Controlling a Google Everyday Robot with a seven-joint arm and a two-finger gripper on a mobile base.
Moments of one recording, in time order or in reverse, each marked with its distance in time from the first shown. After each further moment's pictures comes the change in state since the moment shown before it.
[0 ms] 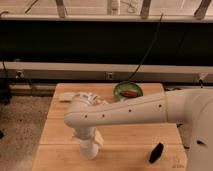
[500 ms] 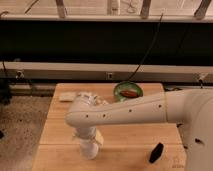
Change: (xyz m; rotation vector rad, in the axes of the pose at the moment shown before) arm 0.005 0.001 0.011 0.002 -0.009 -0.005
